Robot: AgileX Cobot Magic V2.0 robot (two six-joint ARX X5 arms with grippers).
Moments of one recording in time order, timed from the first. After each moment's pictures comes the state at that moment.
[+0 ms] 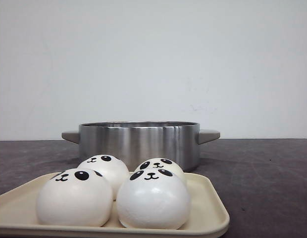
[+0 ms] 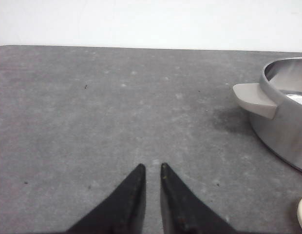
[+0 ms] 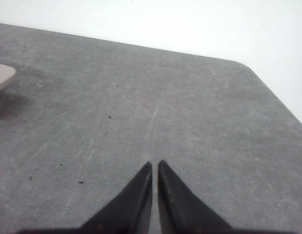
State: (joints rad) left arm -0.02 0.00 0.03 -0.18 -0.01 -0.02; right arm -0.01 0.00 0.02 -0.17 0.01 -0.10
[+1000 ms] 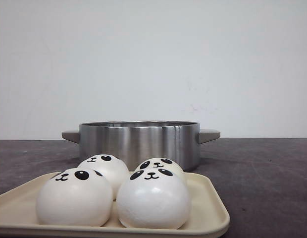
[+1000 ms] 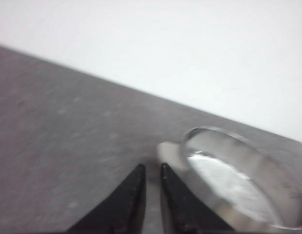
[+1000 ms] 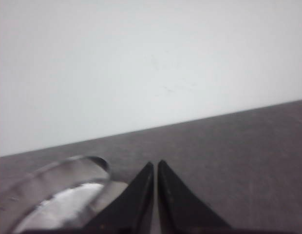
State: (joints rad) left arm -0.02 0.06 0.22 -0.19 0.17 -0.35; right arm -0.01 0.05 0.23 -0.06 -0.24 0.35
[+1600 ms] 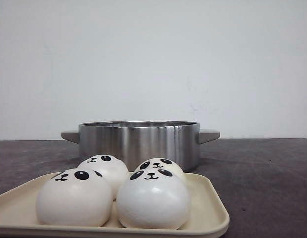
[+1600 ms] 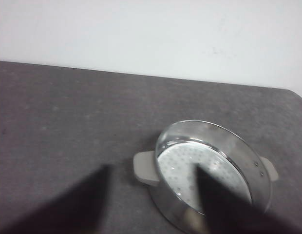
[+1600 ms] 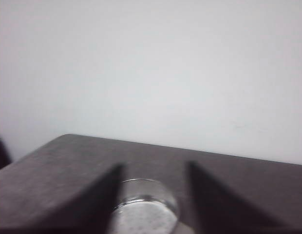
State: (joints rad) left arm -0.11 0.66 0.96 -0.60 0.19 -0.17; right arm -0.01 0.49 1.01 -0.47 -0.53 0.20
